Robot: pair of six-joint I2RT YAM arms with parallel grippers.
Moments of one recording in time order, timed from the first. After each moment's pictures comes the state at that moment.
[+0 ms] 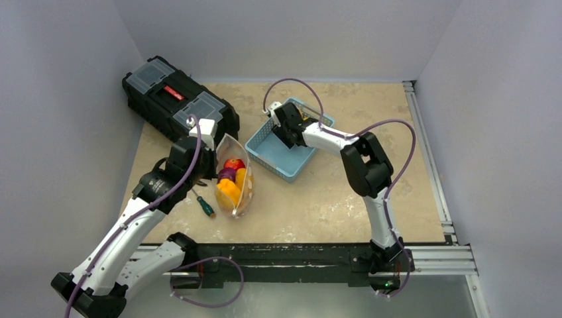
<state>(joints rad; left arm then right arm) -0.52 0.84 0.97 -0.74 -0.25 -0.27 0.64 2.15 1.61 -0.33 0.36 -0.28</state>
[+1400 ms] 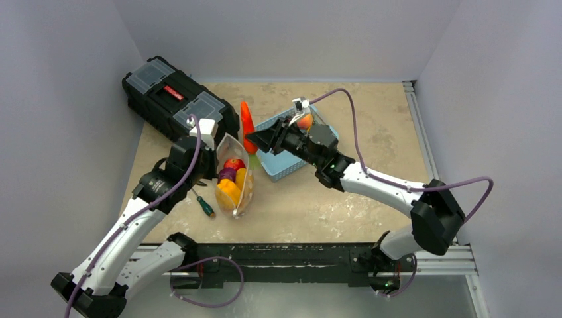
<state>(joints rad) -0.52 0.84 0.97 -0.73 -0.24 -0.27 0.81 1.46 1.01 0.54 -0.16 0.74</state>
